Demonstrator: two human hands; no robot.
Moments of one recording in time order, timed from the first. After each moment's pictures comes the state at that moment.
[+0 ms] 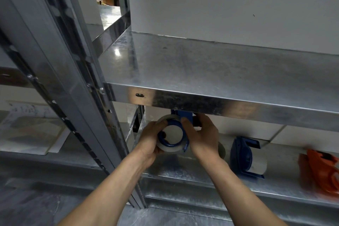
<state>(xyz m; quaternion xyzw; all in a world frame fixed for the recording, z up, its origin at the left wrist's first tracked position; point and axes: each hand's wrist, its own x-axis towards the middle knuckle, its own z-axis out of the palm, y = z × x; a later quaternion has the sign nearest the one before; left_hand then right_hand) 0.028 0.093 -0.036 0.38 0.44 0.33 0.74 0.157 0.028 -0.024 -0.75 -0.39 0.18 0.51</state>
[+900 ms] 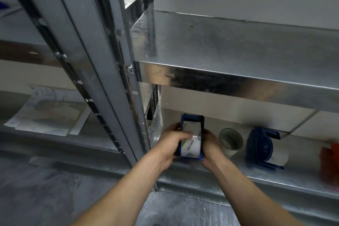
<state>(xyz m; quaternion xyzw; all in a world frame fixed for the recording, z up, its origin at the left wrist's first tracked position) 0.010 0.066 -0.054 0.43 0.45 0.21 0.76 0.133 0.038 -0.105 -0.61 -0.05 0.53 0.59</state>
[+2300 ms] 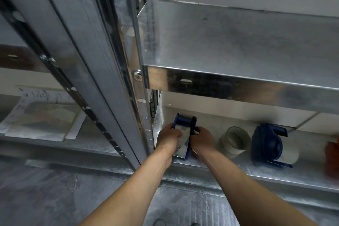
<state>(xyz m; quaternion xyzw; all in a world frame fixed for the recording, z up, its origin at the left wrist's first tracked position) 0.014 0.099 -0.090 0.41 0.57 0.22 0.68 0.123 0.072 -0.136 -0.83 -0.23 0.39 0.33</state>
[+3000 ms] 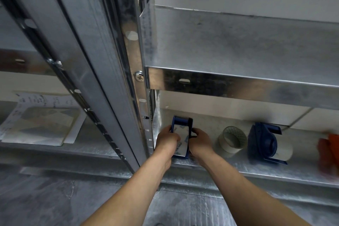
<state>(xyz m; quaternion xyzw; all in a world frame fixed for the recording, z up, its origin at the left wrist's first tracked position) 0.010 0.095 -0.087 0.44 0.57 0.20 0.67 0.115 0.061 -0.133 -0.78 -0.19 0.42 0.41</state>
